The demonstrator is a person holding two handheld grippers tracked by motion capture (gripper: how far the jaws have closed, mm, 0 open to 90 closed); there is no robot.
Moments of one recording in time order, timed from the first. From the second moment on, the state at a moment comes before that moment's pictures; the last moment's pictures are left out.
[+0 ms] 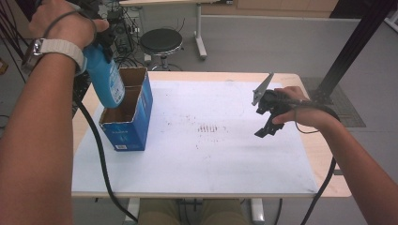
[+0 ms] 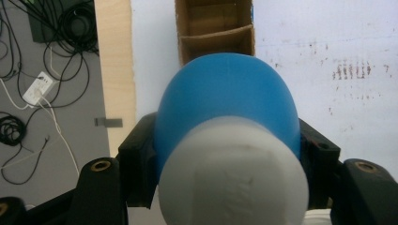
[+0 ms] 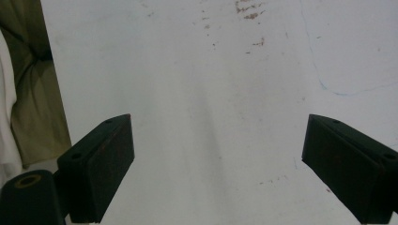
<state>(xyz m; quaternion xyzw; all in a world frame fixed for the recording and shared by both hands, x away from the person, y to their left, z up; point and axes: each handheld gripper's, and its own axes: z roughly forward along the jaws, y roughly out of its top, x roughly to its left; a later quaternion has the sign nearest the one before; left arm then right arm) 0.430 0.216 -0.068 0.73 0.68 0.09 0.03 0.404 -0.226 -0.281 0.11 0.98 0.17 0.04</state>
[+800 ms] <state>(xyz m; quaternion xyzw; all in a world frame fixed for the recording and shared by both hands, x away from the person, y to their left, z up) 0.444 0.220 -0.092 0.72 0.69 0.08 0.03 0.409 -0.233 -0.289 0.13 0.98 0.17 0.03</state>
